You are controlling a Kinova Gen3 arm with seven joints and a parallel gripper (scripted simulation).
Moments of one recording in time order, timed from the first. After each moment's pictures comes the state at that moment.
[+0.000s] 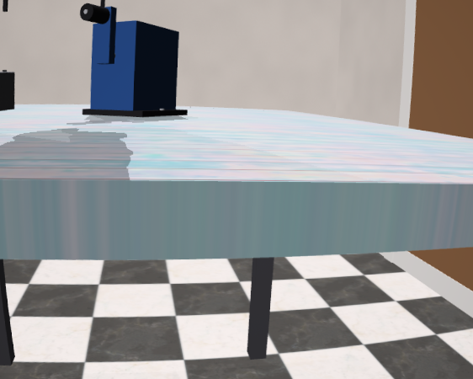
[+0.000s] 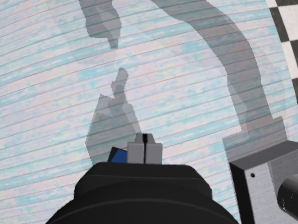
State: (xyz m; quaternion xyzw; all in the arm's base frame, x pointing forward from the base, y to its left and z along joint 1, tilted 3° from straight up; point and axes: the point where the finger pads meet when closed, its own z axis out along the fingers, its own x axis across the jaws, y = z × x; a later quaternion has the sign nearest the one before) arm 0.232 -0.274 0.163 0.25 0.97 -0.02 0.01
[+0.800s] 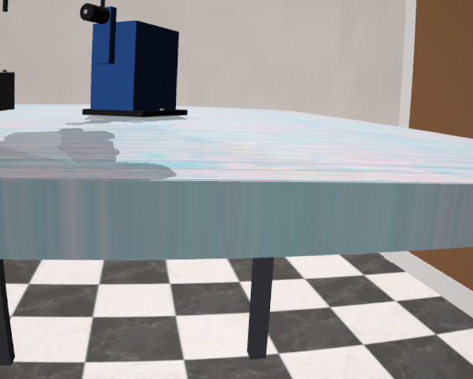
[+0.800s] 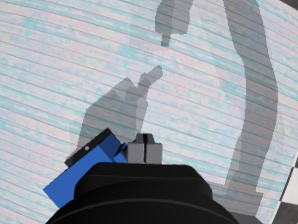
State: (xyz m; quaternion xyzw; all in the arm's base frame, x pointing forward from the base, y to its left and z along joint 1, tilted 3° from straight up) arm 0.238 -0.281 0.158 -0.04 1.00 -0.01 -0.01
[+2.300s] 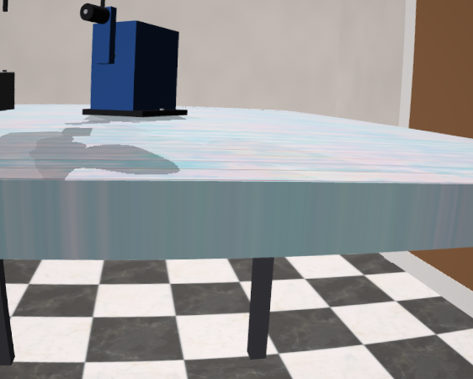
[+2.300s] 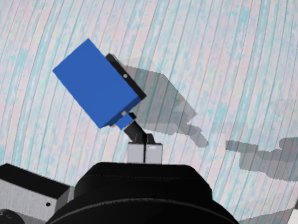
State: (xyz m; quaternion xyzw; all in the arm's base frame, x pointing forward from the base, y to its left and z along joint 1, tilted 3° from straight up) arm 0.245 -0.272 0.159 -0.72 0.69 0.00 -0.01
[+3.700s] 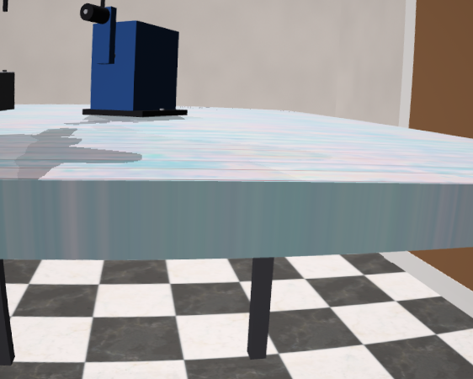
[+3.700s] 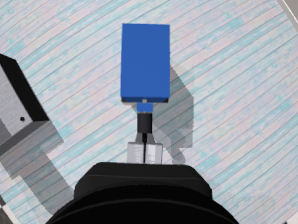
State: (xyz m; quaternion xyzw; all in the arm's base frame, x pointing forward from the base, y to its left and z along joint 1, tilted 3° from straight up) arm 0.233 -0.270 0.167 -0.92 0.39 -0.02 -0.02
